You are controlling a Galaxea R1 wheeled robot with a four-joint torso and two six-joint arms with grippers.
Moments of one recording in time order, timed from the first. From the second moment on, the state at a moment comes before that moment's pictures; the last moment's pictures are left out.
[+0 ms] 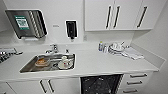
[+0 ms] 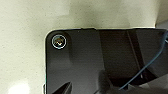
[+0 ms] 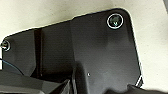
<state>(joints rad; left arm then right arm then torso) 1.52 3.05 -2.80 0.06 -0.17 -0.01 -1.53 3.05 -2.80 0.03 0.06 0.10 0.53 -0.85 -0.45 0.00</state>
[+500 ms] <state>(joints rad) 1.51 3.06 -2.80 0.06 -0.17 0.00 -1.53 3.05 -2.80 0.03 0.06 0.10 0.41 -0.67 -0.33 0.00</state>
